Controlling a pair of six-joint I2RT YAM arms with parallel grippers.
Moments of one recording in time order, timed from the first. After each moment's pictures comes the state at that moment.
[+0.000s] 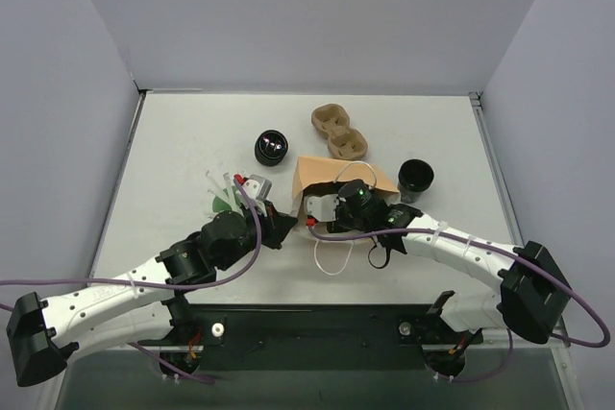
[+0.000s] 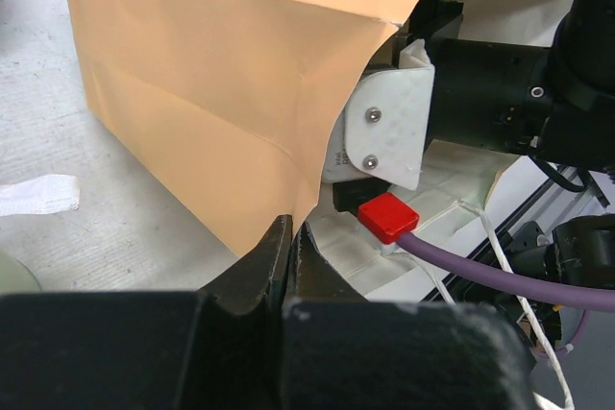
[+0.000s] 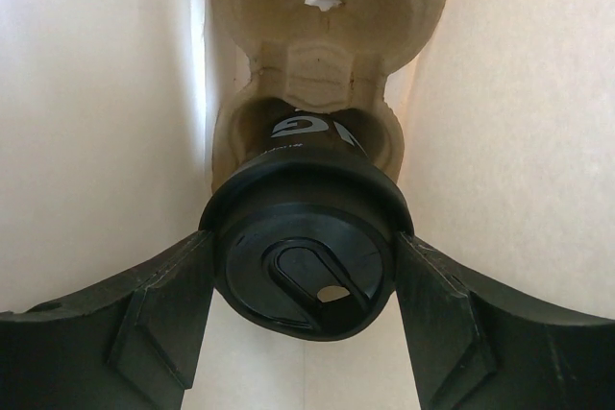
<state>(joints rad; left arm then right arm) -1.04 0.85 0.60 0.01 -0.28 -0.57 0.83 1.28 0.76 -0.22 0.34 -1.00</state>
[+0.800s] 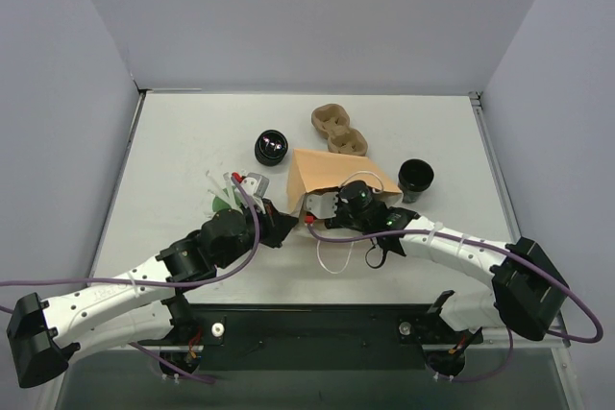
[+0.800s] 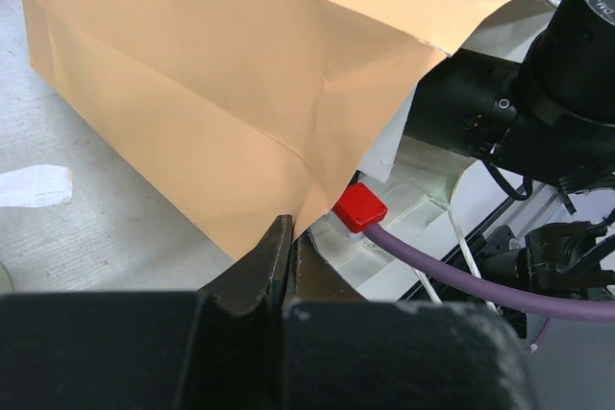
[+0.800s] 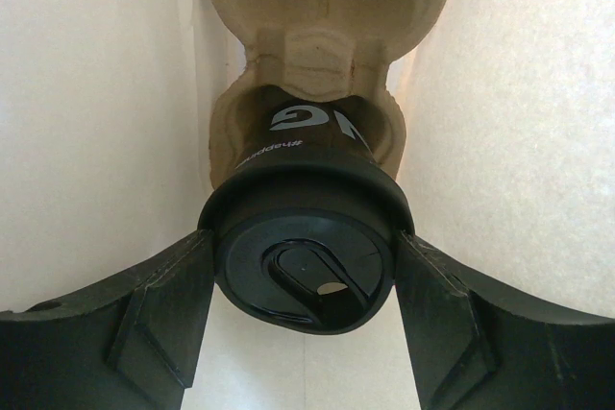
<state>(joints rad) -1.02 0.86 0.60 0.01 -0.25 -0.64 0.82 1.31 0.70 -0.03 0.36 -1.03</state>
